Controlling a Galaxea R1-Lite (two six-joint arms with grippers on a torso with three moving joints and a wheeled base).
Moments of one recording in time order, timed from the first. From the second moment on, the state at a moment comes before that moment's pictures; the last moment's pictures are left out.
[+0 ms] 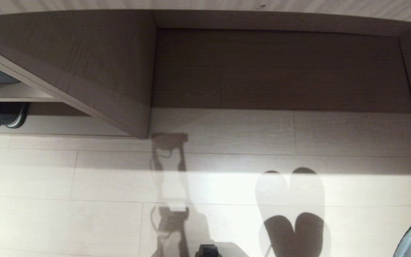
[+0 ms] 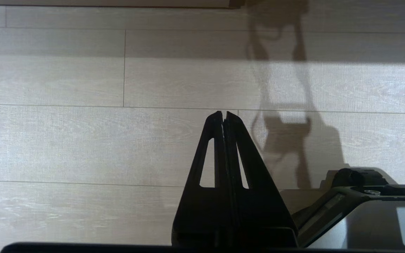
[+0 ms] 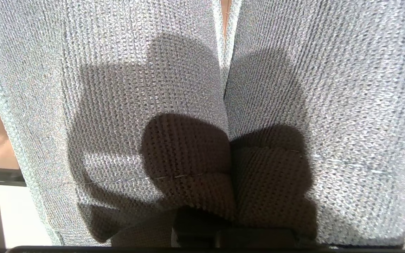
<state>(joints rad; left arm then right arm) 0.00 0.00 0.00 0.01 0.00 -0.01 -0.01 0.00 0.00 0.01 0.01 -0.04</state>
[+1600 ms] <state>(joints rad) 0.00 0.00 0.00 0.01 0.00 -0.01 -0.01 0.00 0.00 0.01 0.01 -0.04</state>
